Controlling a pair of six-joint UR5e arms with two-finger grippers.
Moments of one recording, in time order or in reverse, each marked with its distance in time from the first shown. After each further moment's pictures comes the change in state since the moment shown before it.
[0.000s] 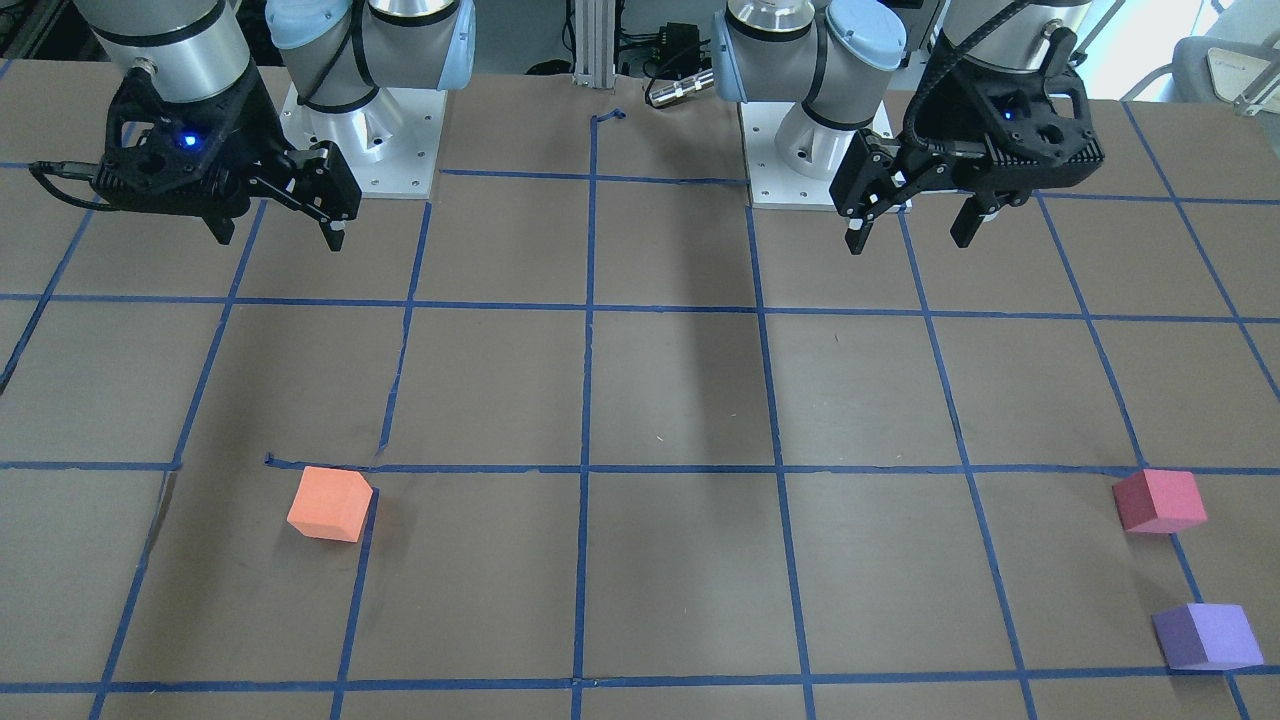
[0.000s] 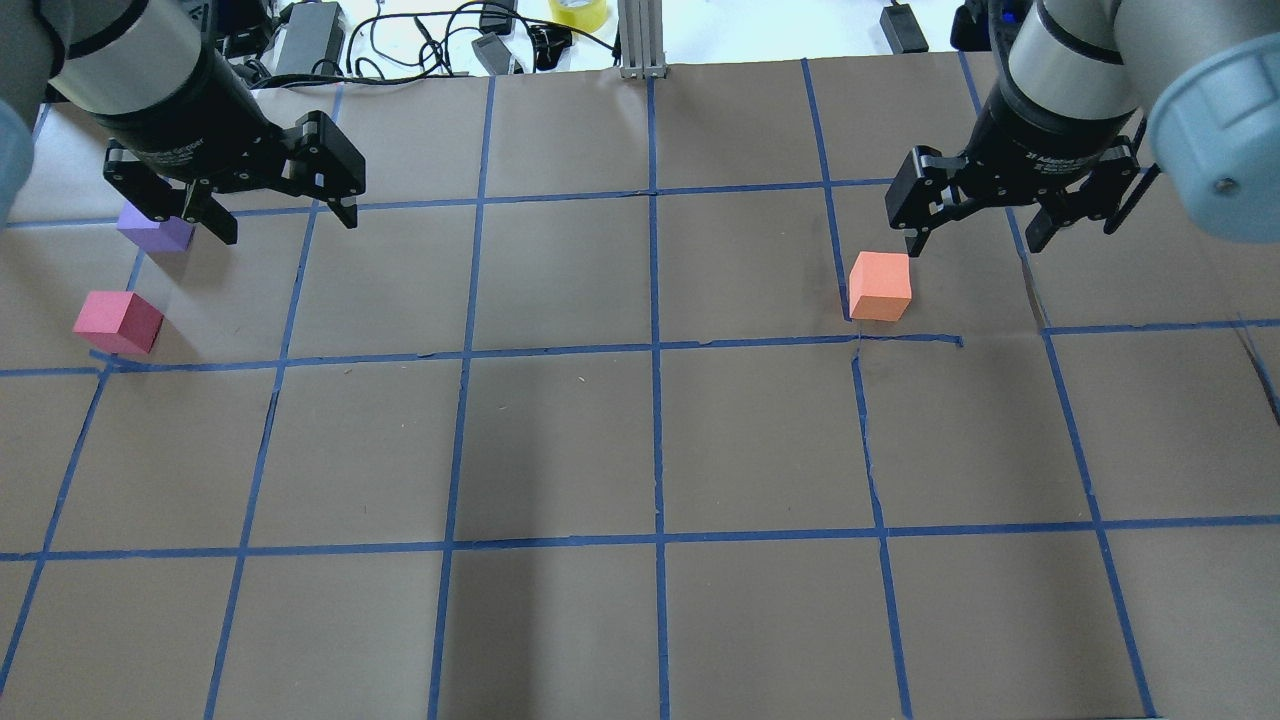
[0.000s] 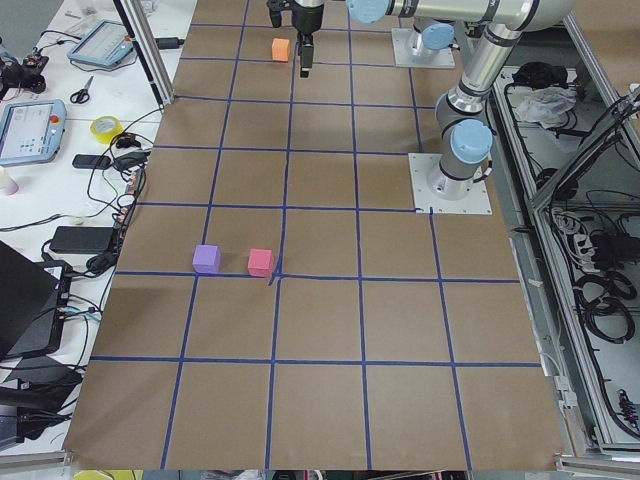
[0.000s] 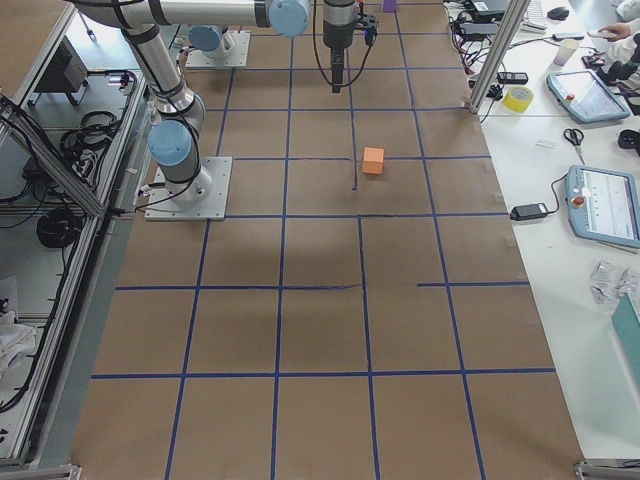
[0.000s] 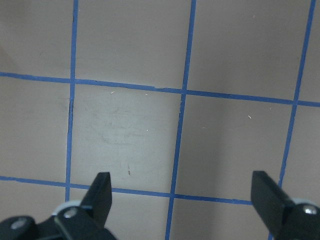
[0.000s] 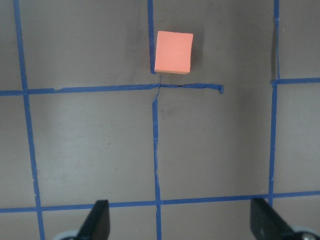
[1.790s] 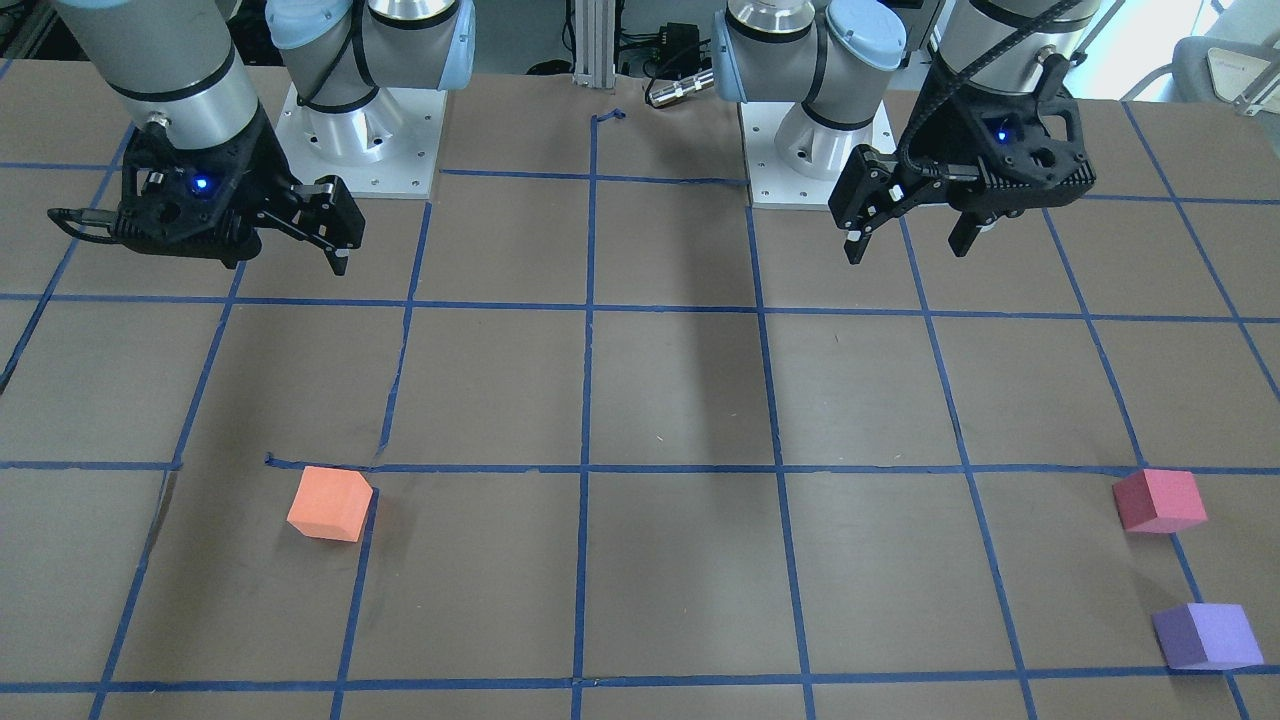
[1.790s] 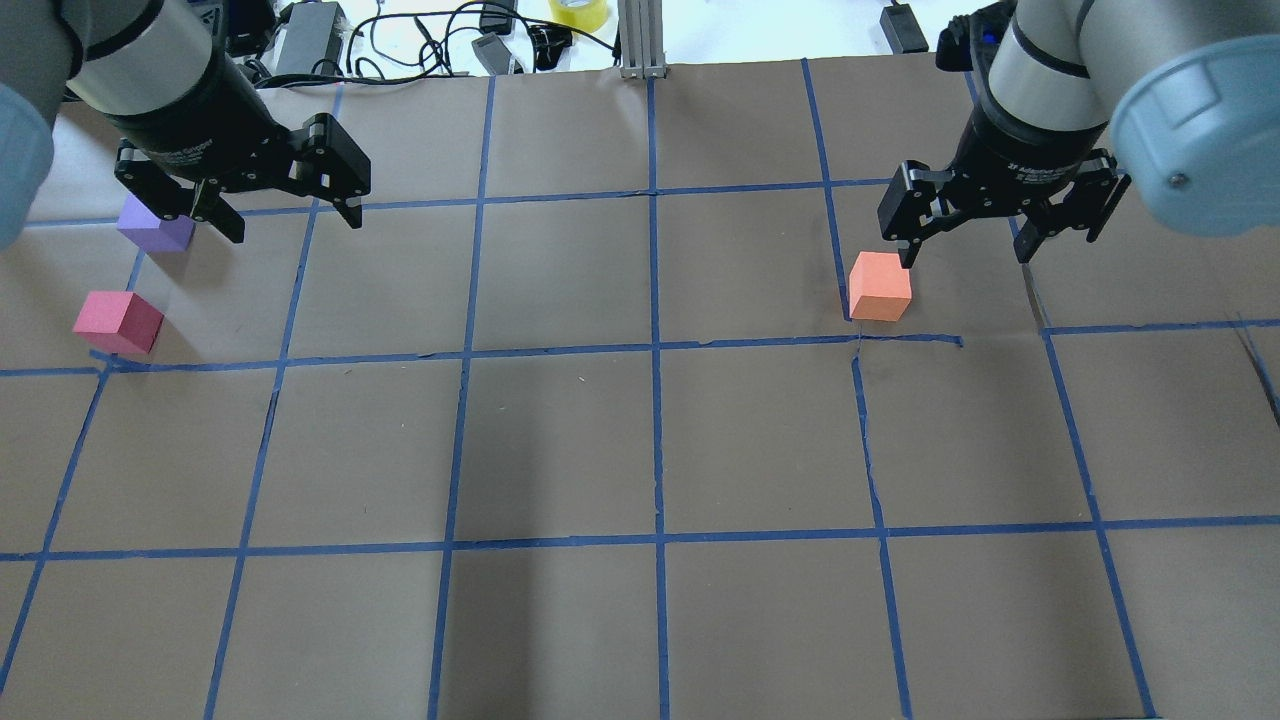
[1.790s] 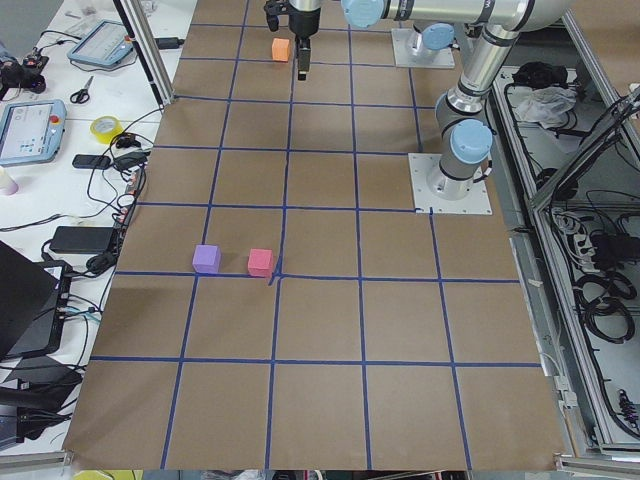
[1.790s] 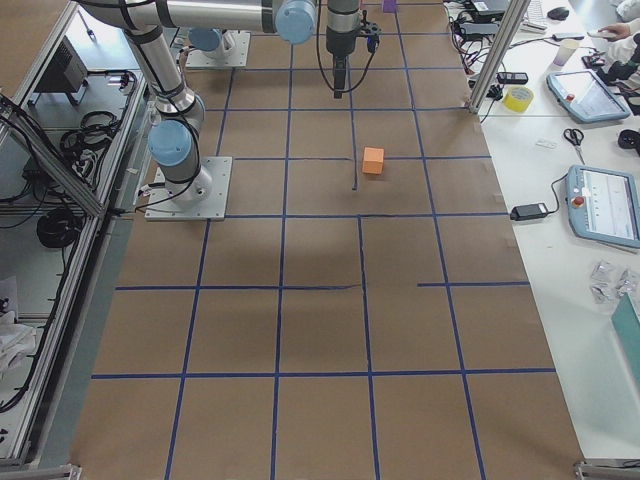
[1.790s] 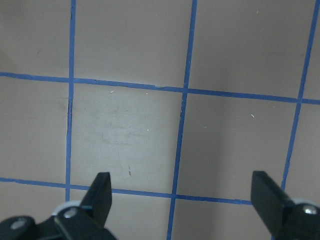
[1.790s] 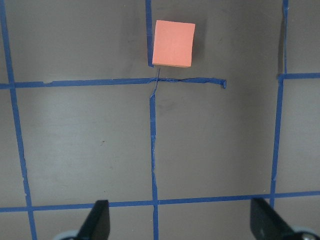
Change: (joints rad) left arm 0.001 -0.012 -0.002 0.015 -0.001 0.009; right arm -0.001 0.055 0.014 -0.008 -0.007 -0.008
